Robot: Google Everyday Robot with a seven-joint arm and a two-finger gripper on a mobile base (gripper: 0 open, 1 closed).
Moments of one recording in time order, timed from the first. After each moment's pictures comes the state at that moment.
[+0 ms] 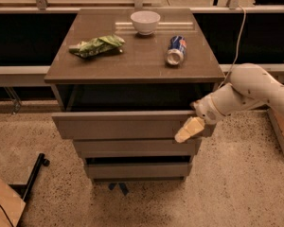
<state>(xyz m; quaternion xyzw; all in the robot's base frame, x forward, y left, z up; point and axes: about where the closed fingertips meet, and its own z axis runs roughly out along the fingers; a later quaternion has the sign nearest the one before) 0.591 -0.168 0.664 -0.48 0.82 0.23 0.21</state>
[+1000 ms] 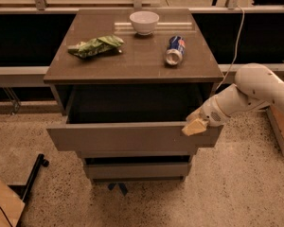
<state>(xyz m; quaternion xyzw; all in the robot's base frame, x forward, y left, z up) 0.580 -0.171 0.674 -0.47 0.82 0.24 0.20</state>
